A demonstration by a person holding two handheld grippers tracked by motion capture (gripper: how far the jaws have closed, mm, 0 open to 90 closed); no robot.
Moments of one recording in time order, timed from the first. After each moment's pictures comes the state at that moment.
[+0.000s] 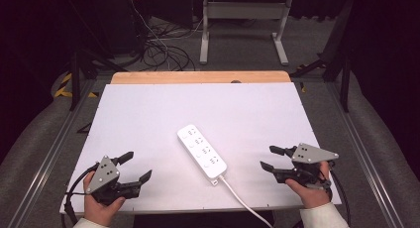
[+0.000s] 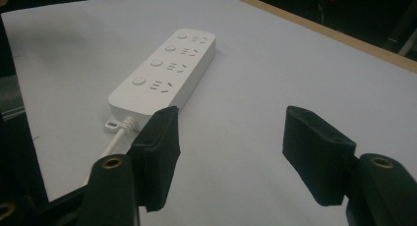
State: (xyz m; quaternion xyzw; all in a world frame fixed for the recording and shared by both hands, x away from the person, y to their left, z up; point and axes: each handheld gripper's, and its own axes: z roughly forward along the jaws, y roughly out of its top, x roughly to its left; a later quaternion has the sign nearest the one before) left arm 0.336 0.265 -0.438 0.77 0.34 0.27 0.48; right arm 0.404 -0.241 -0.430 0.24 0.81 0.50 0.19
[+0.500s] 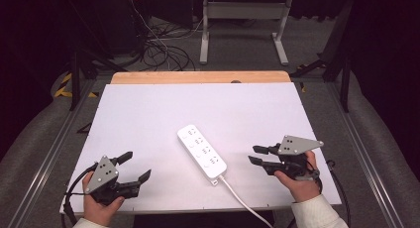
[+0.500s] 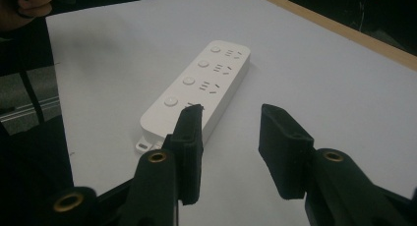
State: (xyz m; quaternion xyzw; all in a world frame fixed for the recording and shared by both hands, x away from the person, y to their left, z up) left arm 0.336 0.266 -0.437 0.77 0.34 0.27 0.48; right arm 0.416 -0.208 -0.411 0.20 0.83 0.50 0.14
